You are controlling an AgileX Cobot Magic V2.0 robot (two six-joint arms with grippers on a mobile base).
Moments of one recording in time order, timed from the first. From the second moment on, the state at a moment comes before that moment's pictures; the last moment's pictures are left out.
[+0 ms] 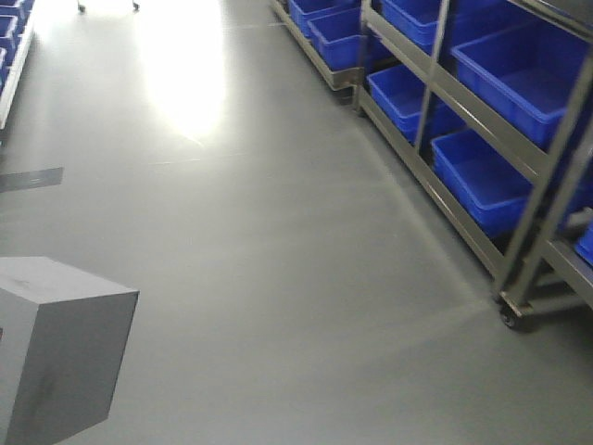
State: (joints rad) left arm -0.45 0.17 -0.36 -0.16 0.29 -0.06; right arm 0.01 -0.02 0.03 -0.03 0.10 0.05
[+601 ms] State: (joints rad) left arm -0.45 0.17 -0.36 -0.16 0.29 -0.06; right arm 0.01 -0.02 0.03 -0.03 0.10 0.05
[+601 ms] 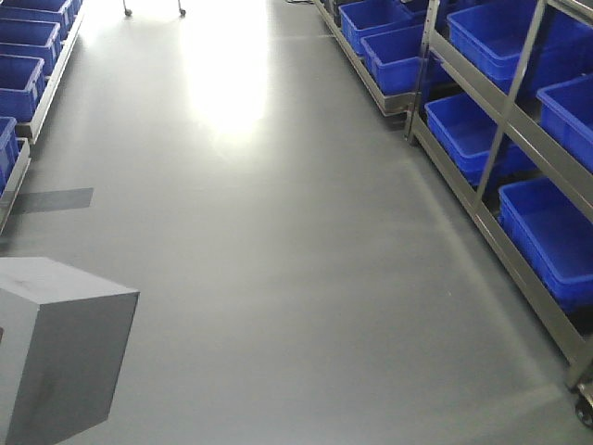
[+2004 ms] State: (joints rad) left arm -0.45 0.17 -0.36 -0.16 0.29 -0.06; right arm 0.01 -0.02 0.03 -0.03 0.10 0.05
